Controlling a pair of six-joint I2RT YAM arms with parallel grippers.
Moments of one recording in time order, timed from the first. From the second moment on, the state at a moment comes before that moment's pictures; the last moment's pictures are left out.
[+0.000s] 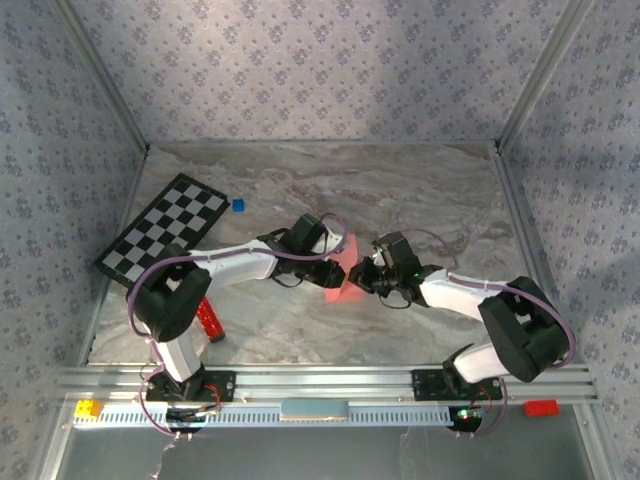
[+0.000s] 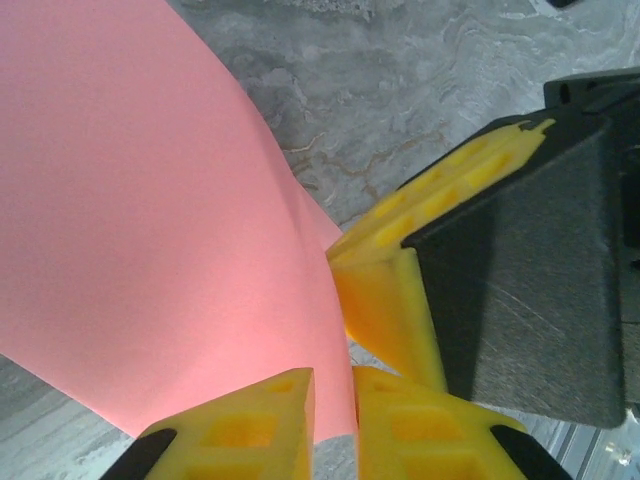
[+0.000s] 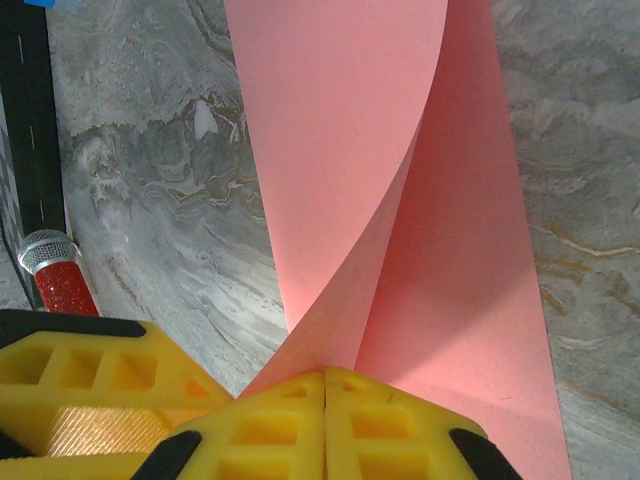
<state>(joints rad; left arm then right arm) -0.81 1.75 1.04 -0.25 0.46 -0.35 0.57 1.42 0.55 0.07 -0.38 0.98</state>
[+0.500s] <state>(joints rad) -0.80 1.77 1.05 -0.23 0.47 -0.37 0.56 1.42 0.55 0.07 -0.39 0.98</state>
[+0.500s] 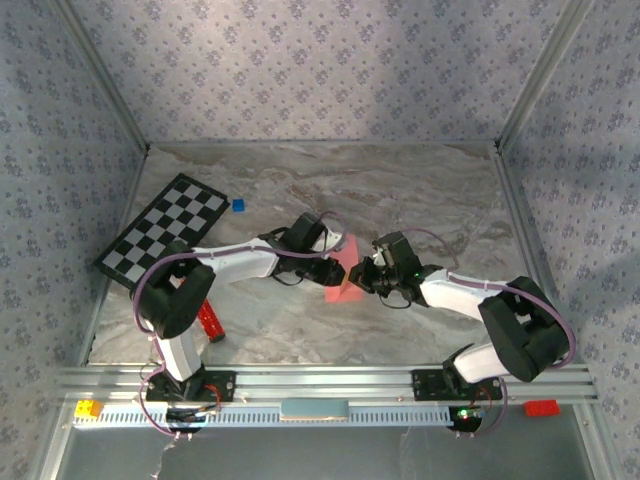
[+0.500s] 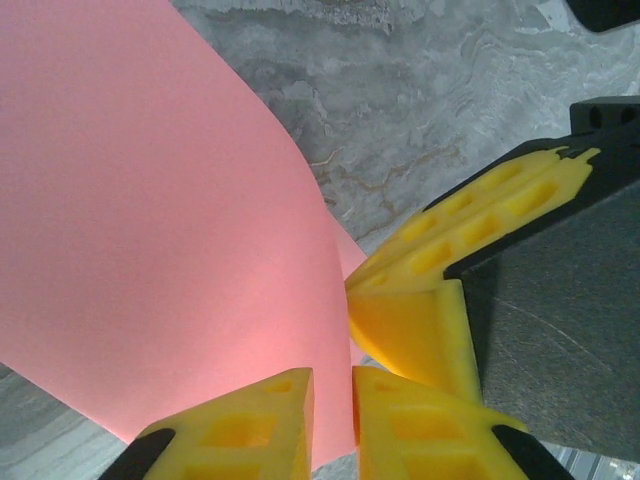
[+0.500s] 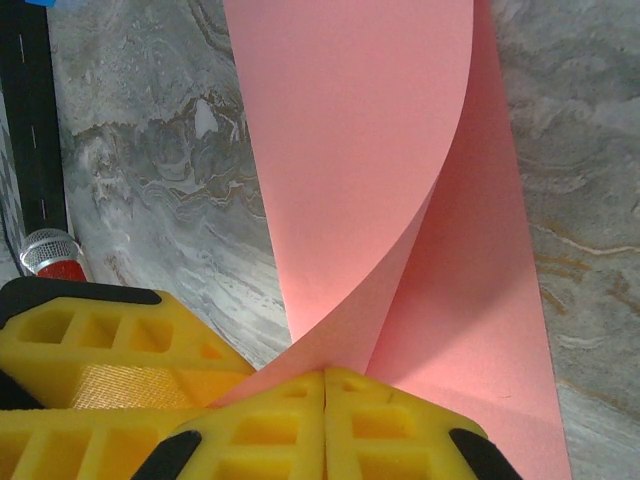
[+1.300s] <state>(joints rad) -0.77 1.77 1.05 -0.22 0.46 -0.37 0.60 1.50 0.65 -0.14 -0.28 0.92</state>
